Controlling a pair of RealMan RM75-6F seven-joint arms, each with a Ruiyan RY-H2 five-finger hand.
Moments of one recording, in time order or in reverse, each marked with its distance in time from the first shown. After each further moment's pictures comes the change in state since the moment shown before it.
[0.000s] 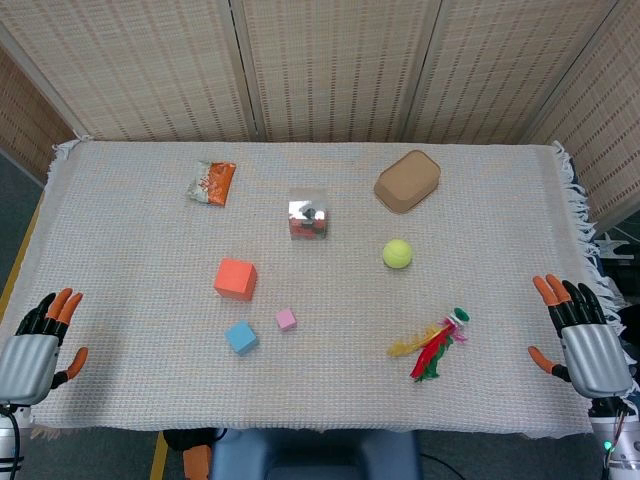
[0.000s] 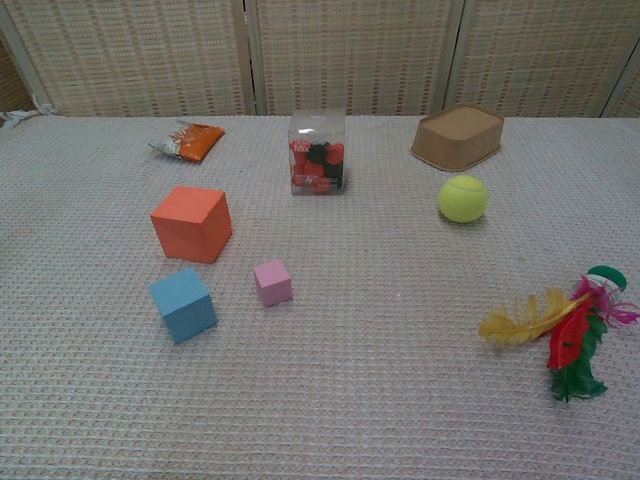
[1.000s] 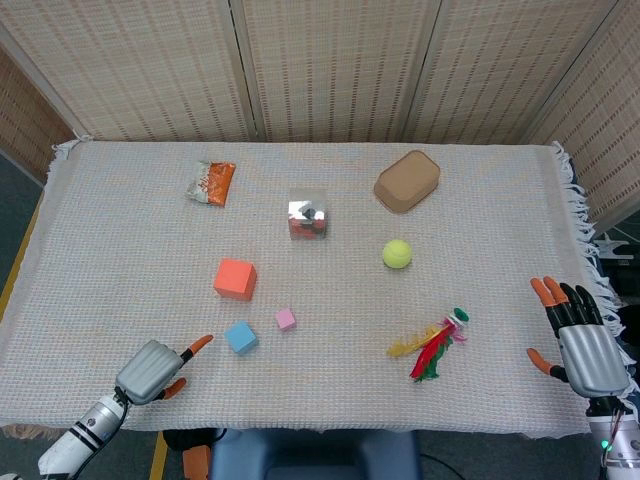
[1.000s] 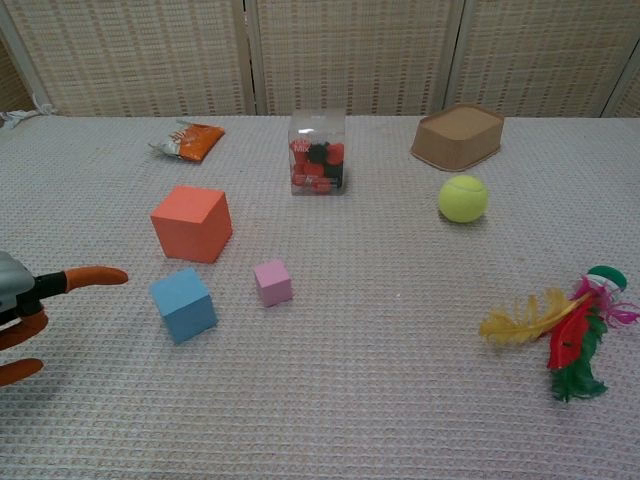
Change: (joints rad) left arm -0.269 -0.124 0.106 0.043 0.234 -0.388 0.060; right arm 0.004 0.009 -0.001 -0.022 0.028 -0.034 -0.022
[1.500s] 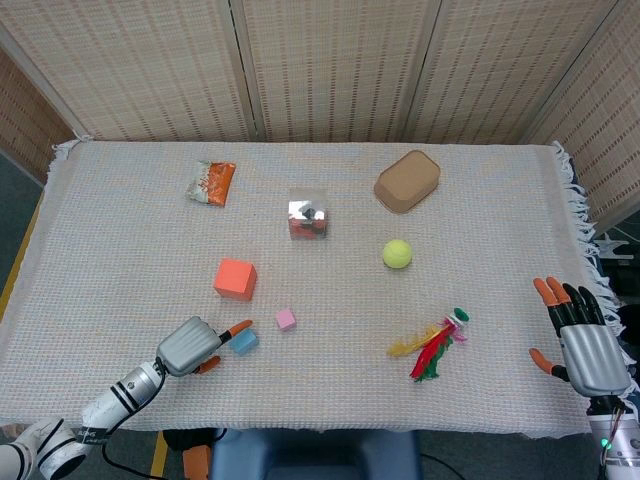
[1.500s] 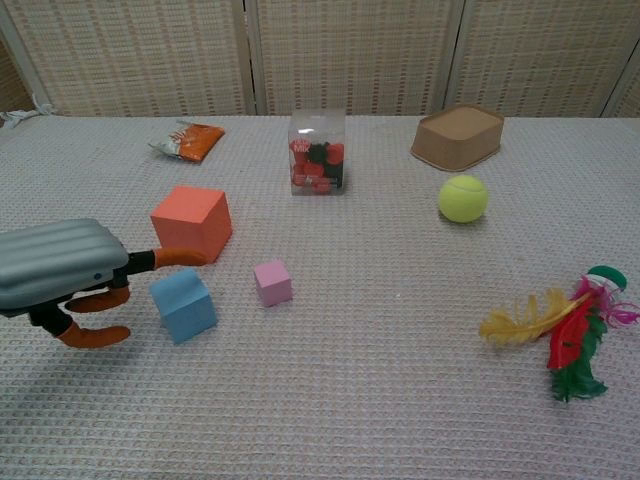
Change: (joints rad) left arm -0.188 -0.135 -0.024 0.200 0.075 -0.041 -0.132; right arm 0.001 0.000 0.005 -0.009 0.031 -0.019 -0.023
